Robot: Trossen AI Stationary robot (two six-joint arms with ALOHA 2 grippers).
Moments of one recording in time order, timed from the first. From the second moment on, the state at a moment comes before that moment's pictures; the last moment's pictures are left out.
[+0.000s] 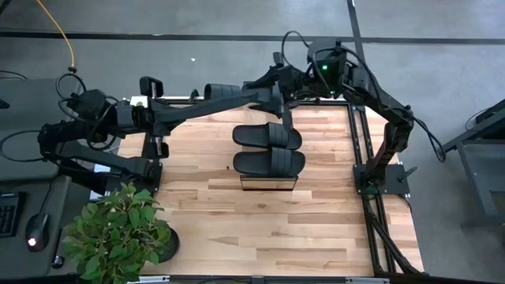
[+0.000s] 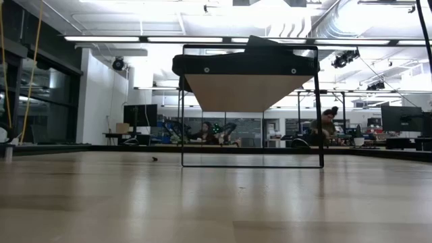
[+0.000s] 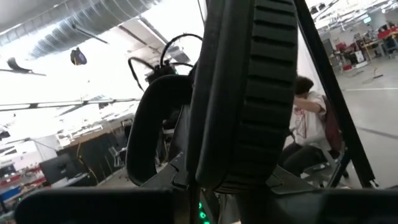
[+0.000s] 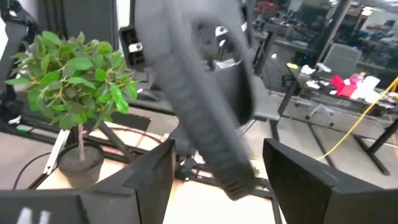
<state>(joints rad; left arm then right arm) 0.09 0.83 1.20 -0.07 -0.03 0.43 -0.19 1.75 2.35 -0.78 -0.29 -0.30</state>
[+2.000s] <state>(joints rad) 0.08 0.61 1.20 -0.45 -0.18 0.08 0.06 1.79 2.35 -1.09 0.54 -0.71</state>
